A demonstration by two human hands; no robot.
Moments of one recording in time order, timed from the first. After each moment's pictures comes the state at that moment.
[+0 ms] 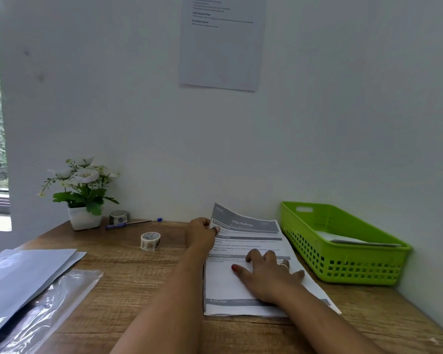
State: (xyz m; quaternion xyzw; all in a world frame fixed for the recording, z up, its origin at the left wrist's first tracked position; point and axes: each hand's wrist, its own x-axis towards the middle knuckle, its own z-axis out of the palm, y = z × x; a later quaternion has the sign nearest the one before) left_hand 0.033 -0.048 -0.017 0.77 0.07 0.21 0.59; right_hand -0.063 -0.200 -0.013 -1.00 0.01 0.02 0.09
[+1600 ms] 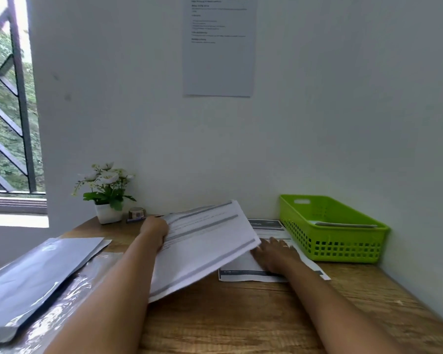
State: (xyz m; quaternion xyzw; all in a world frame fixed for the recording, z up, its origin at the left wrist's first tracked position) left_hand -0.019 0.056 0.002 0.76 0.25 0.20 0.56; right_hand -0.050 -0.234 -0.021 -0.99 -0.03 0.01 0.10
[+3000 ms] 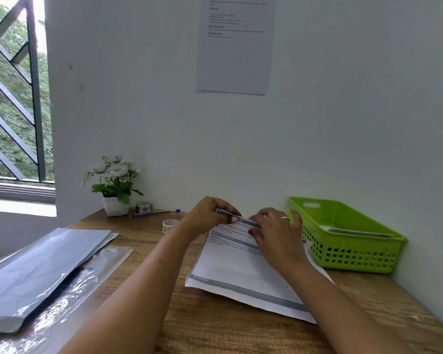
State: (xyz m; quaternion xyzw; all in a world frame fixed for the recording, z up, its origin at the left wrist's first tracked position) left_hand -0.067 -0.022 0.044 0.83 -0.18 0.10 0.52; right_hand -0.083 -0.208 0.014 -0.91 -0.16 -0.37 0.09
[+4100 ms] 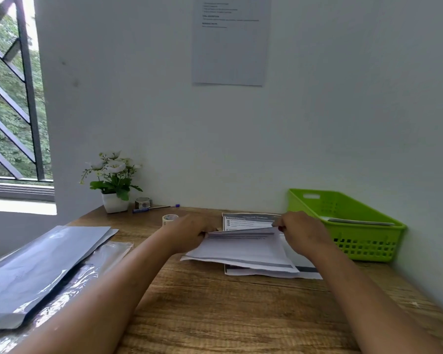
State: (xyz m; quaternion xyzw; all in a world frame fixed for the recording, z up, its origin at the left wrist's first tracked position) left_hand -0.077 0.015 0.012 0.98 -0.19 0.11 0.03; right_hand -0.072 -0.256 0.027 -0.97 -0.12 -0.20 0.03
